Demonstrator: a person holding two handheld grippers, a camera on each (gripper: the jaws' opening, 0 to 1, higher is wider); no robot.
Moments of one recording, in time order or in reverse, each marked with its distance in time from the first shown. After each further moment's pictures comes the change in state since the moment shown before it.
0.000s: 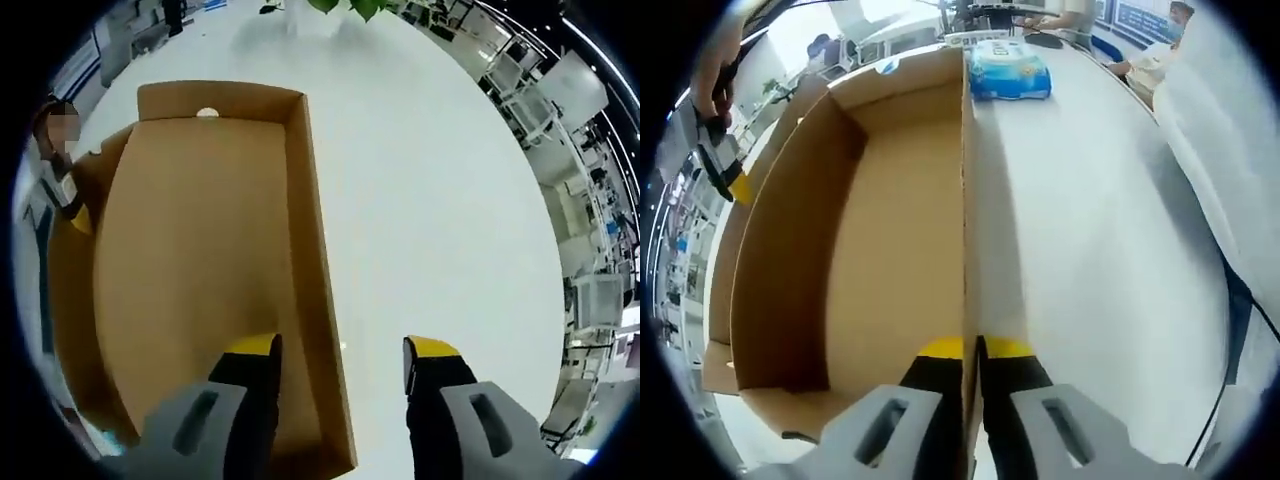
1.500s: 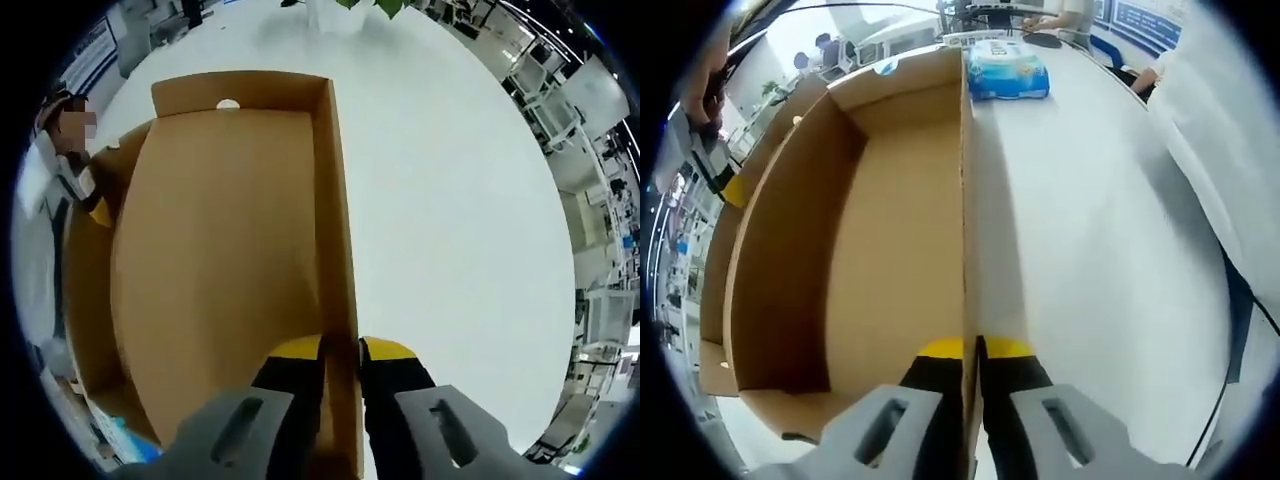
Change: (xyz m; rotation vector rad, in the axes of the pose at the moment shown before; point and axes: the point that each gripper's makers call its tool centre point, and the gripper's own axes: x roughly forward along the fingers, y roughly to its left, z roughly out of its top) left arm 0.000 -0.001 0.001 0.010 0.001 0.002; right arm -0.010 0.010 0.005 -0.050 0.028 0.082
